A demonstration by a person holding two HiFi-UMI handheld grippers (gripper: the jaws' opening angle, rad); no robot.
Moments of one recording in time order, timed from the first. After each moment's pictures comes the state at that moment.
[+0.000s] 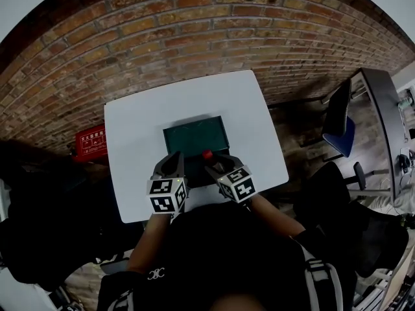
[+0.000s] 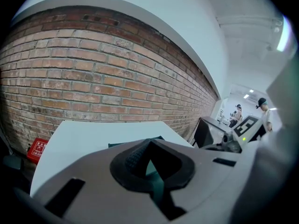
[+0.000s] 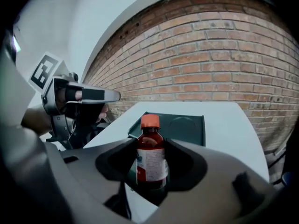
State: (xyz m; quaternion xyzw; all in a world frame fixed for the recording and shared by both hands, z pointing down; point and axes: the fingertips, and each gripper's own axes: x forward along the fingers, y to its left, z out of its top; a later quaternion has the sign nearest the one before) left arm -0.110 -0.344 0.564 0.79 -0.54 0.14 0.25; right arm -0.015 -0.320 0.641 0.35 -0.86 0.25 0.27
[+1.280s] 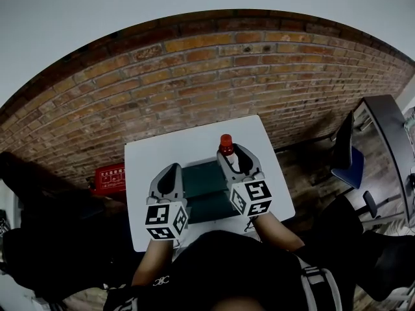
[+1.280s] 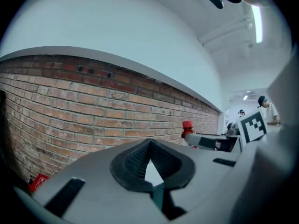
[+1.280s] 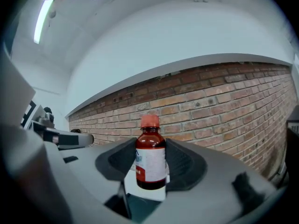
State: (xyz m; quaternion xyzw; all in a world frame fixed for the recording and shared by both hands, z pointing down) left arm -0.125 -0.364 0.396 0.80 -0.59 0.03 0.10; right arm 0.013 -0.413 0.408 0.50 -0.86 0.07 0.00
